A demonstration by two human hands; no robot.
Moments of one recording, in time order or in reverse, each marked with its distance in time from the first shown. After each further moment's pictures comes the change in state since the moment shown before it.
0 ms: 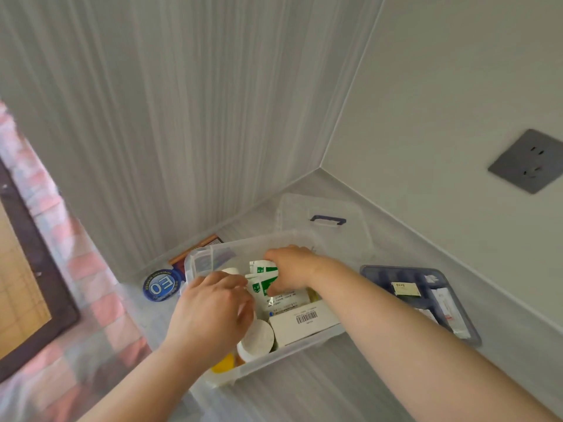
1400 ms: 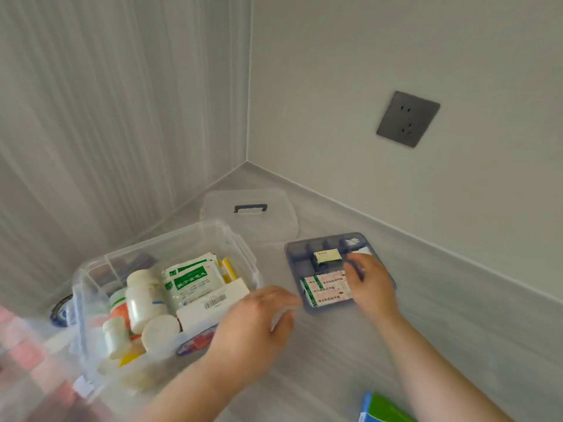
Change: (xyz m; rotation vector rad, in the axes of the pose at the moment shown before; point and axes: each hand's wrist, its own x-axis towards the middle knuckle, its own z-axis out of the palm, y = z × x) left_hand 0.008 0.148 0.038 -0.617 -0.108 0.117; right_hand -0.155 0.160 0.097 0.726 0.970 0.562
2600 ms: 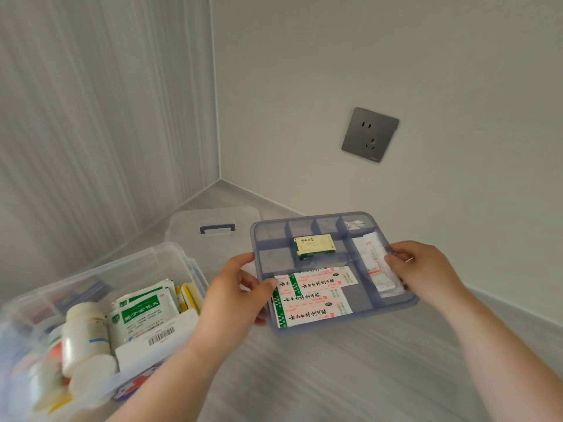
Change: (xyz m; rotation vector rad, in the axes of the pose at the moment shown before) left_hand 0.069 0.032 0.024 -0.429 0.160 -0.390; right_hand 0.051 0.026 -0.121 -0.059 -0.029 0.051
